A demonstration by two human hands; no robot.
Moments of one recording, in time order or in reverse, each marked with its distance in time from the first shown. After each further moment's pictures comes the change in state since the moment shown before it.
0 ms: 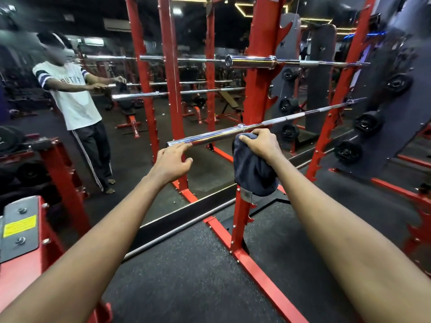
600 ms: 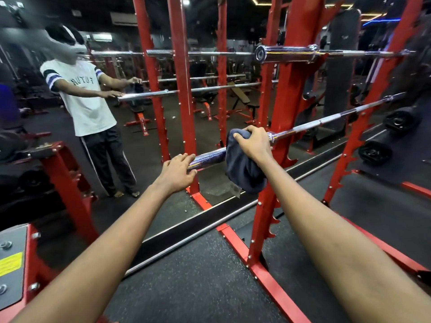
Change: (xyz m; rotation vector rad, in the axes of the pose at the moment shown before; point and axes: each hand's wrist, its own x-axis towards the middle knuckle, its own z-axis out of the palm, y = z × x) left_hand 0.122 -0.107 0.061 0.099 -0.172 -0.061; right_hand 0.152 -0.036 0.140 0.057 0.082 -0.102
